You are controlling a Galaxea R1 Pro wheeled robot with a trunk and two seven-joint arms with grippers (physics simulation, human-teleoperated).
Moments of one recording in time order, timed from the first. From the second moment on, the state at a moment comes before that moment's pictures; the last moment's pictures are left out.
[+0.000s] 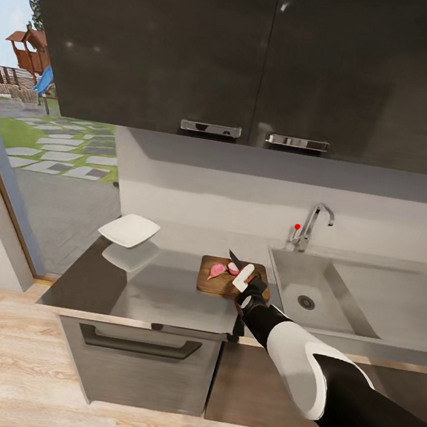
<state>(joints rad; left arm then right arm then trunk) 0.10 0.02 -0.12 -0.51 0.16 -0.38 0.03 -1.12 0.17 -0.15 -0.02 1.16 0.18 -0.17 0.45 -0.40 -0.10</state>
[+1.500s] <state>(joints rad) 0.10 0.02 -0.12 -0.51 0.16 -0.38 0.03 -1.12 0.17 -0.15 -0.02 1.16 0.19 -0.17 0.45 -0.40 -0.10</state>
